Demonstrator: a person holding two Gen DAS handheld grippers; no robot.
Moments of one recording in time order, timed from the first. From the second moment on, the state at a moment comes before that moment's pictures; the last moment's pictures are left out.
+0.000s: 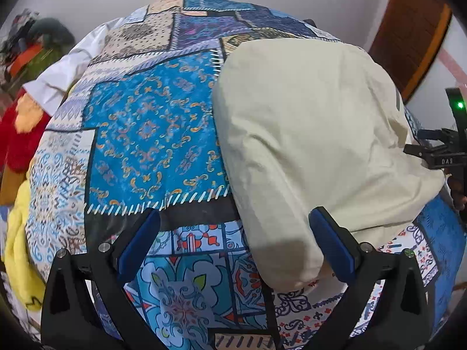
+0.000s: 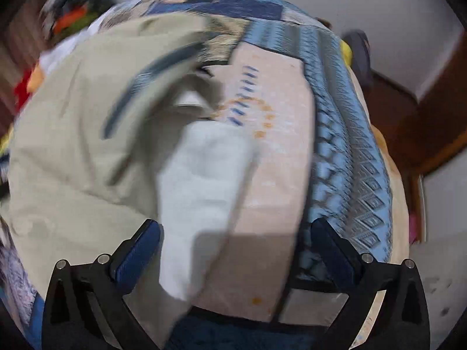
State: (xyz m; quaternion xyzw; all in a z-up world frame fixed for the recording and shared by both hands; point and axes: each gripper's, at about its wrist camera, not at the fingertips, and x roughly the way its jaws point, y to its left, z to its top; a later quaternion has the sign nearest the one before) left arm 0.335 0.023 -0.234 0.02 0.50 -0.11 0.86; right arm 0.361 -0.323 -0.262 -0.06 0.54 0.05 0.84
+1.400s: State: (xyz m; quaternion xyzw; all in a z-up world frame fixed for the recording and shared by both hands) left arm 0.450 0.024 -0.247 -0.24 0.54 -0.24 0.77; right arm 0.450 -0.240 -0.276 0.22 0.60 0.28 0.71
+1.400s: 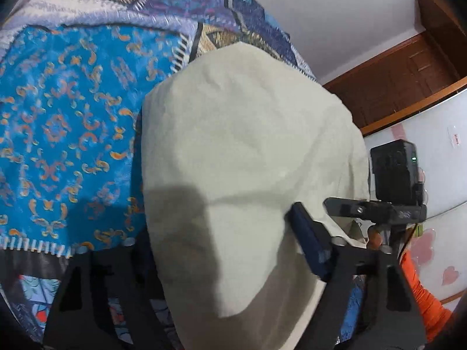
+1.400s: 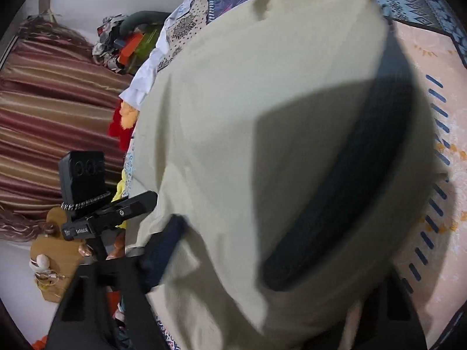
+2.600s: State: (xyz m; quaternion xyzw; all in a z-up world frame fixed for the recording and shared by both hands) left arm 0.375 0.223 -0.175 -0.24 0.46 -0.11 0.85; right arm 0.468 -0.008 -0.177 0.11 0.56 0.38 0.73
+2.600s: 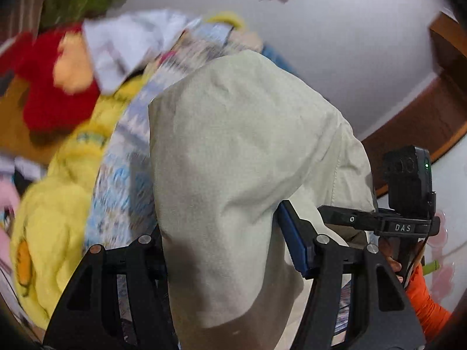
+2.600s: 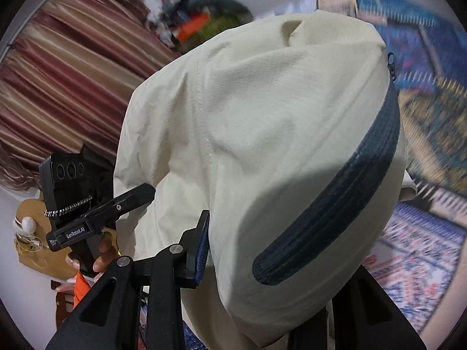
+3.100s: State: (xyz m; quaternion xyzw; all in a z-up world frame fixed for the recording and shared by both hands) left arm 0.366 0.206 -0.245 -0.13 0.50 -0.05 0.85; right arm 0.481 -0.009 -0.283 0.10 0.65 0.33 0.68
